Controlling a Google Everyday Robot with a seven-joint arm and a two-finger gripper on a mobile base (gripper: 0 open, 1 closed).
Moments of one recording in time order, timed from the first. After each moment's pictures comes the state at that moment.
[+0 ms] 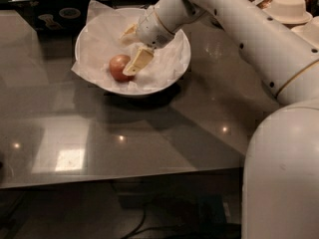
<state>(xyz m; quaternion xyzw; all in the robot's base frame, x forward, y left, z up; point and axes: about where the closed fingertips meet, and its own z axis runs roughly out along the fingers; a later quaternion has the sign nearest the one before) 0.661 0.078 0.898 -0.75 0.53 0.20 0.35</state>
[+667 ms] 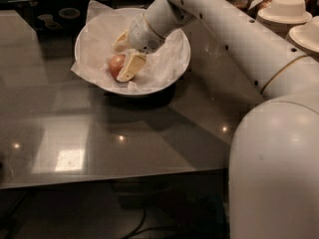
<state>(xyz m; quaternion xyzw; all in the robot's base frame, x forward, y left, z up) 0.660 0.098 0.878 -0.76 0.52 0.21 0.32</state>
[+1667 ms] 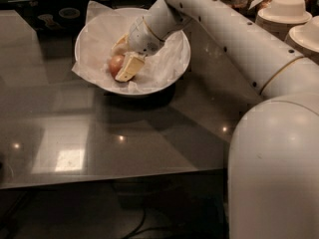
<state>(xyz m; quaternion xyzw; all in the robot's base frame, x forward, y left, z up) 0.660 0.099 0.870 -0.76 0.52 0.21 0.32</state>
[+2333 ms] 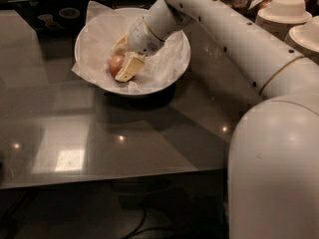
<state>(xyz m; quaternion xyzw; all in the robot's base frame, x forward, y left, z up) 0.660 0.099 0.870 -0.76 0.52 0.21 0.32</state>
